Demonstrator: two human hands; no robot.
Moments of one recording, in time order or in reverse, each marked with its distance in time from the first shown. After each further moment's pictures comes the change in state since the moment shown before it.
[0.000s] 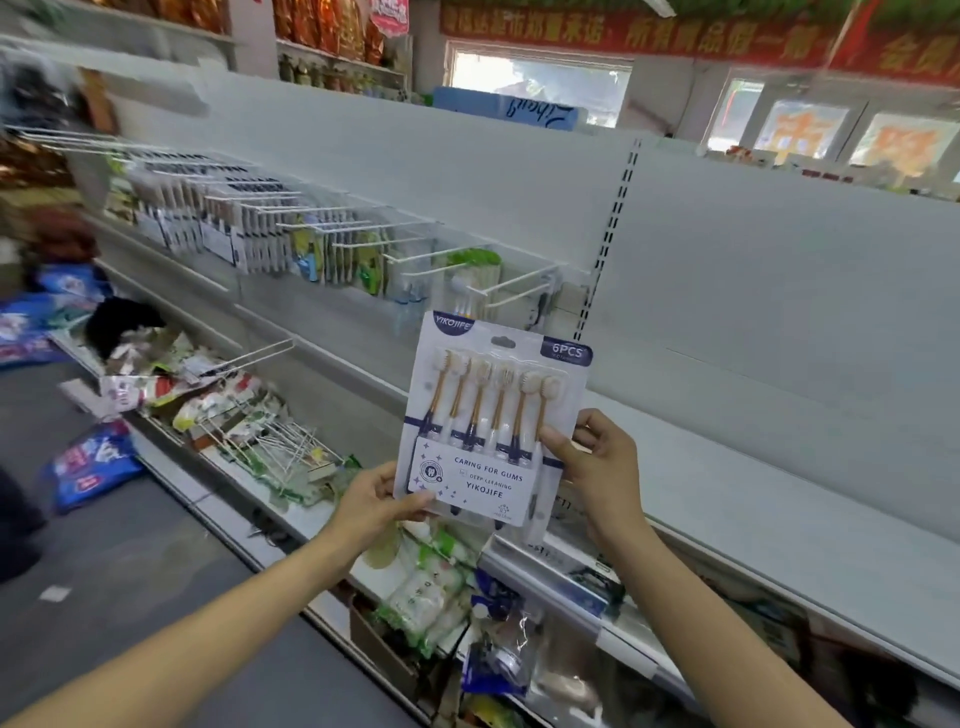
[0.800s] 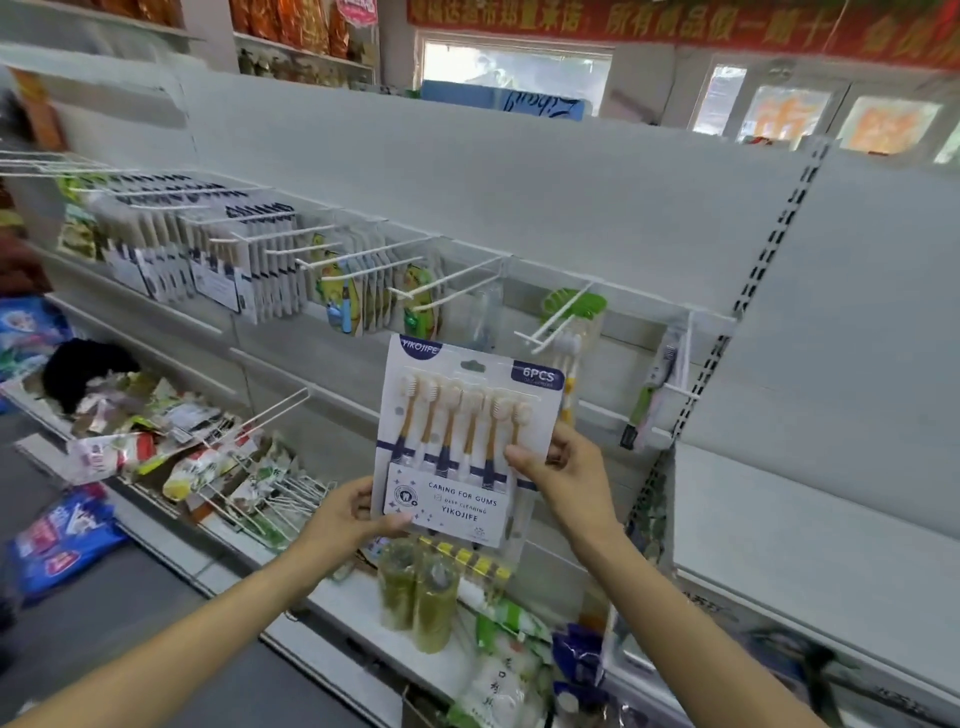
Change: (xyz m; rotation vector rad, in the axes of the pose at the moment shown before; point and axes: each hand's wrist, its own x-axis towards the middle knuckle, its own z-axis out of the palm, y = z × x) left_hand 0.182 -0.007 -0.244 0.143 -0.103 -0.016; right_hand 0.148 0.049 0.238 0.001 -0.110 -0.067
